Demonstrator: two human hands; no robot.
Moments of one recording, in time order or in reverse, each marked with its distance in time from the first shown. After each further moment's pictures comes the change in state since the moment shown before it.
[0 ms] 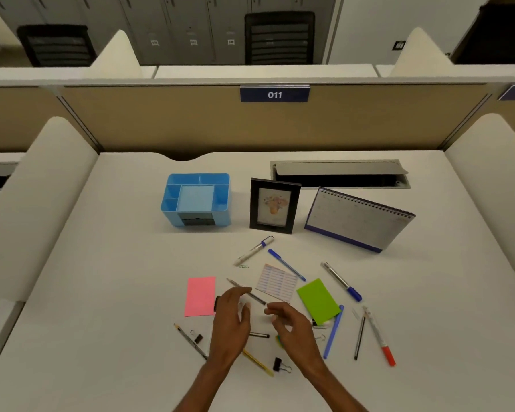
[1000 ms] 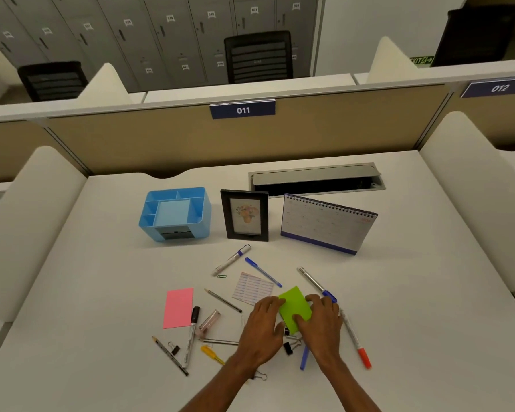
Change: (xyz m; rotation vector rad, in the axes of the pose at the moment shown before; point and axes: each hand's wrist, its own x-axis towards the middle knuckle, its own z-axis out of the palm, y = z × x) left_hand -0.003 0.063 0.108 0.248 -0.391 0.215; right_hand 0.027 0.054 -0.107 -0.589 0.240 0.209
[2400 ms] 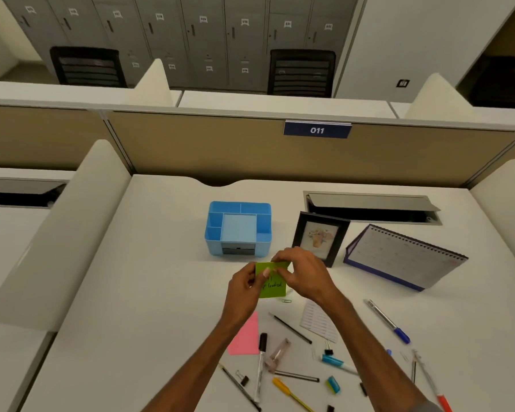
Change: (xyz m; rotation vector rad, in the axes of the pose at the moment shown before) left_hand 0.021 -0.123 -0.231 -0.818 0.312 -0.224; right_hand 0.051 -0.294 0.014 -0.104 -0.113 -0.673
